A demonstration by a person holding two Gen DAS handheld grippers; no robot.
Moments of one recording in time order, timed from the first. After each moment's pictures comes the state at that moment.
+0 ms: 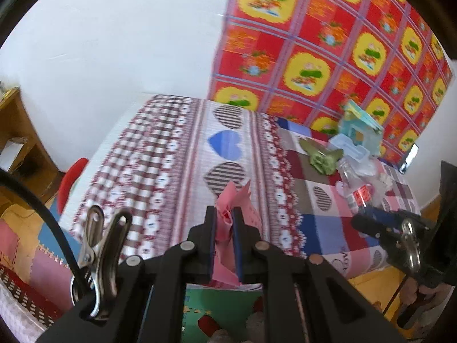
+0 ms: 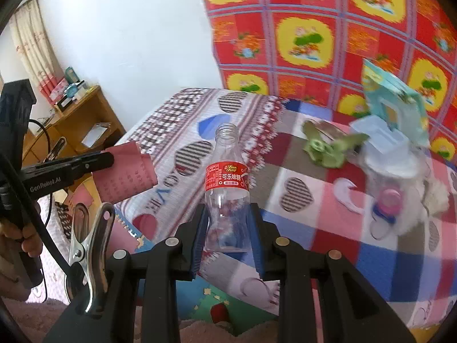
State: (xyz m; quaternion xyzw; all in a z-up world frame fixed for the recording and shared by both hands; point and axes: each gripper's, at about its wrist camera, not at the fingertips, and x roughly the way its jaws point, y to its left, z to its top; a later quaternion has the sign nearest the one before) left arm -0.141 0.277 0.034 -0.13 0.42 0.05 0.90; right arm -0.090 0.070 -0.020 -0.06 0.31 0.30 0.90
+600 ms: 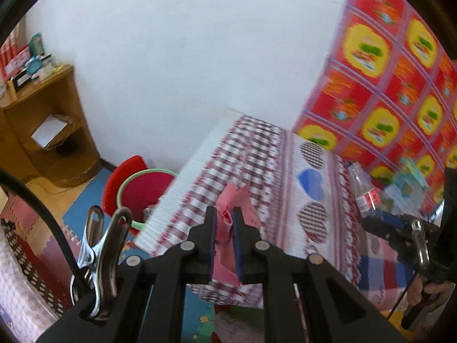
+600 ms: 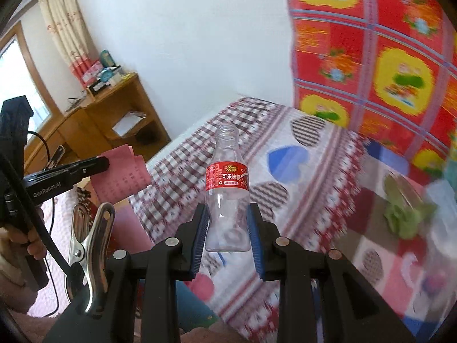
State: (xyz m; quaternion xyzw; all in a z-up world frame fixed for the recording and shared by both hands) left arm -0.151 0.413 0.038 -0.17 0.40 0.18 0.88; right arm -0.045 0.200 0.004 -0.10 0.31 0.39 0.86
